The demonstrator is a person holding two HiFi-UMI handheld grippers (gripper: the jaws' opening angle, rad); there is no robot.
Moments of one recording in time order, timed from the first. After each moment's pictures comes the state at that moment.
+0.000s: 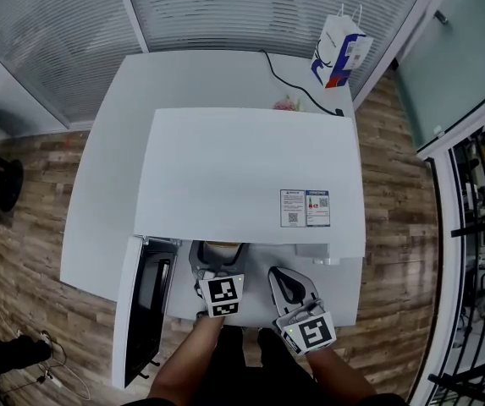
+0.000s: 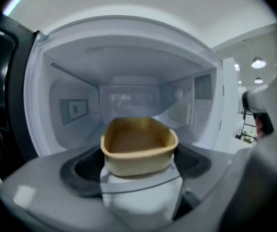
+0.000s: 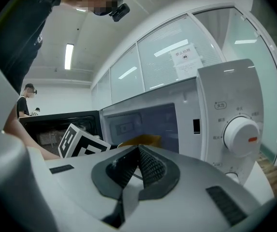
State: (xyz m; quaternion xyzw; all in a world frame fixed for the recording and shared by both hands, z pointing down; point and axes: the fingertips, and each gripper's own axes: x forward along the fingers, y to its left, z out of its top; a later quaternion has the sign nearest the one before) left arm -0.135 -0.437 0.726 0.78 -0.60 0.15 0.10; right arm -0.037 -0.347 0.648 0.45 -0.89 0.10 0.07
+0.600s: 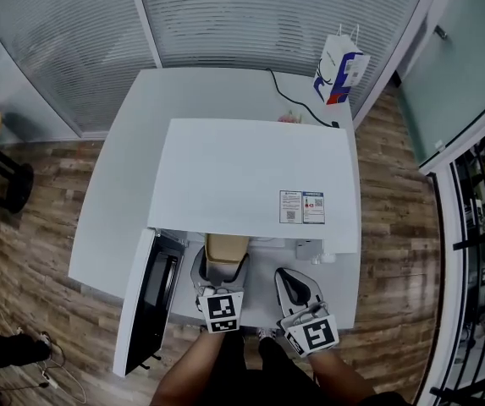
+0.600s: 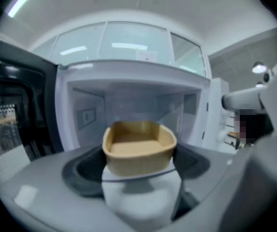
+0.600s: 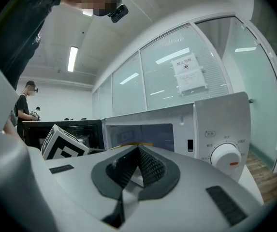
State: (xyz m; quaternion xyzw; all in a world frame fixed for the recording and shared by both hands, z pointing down) left arm -0.140 -0.391 0.694 0.78 -0.61 0.13 0.10; right arm -0.027 -0.336 0.615 0.46 -0.89 0.07 0.05
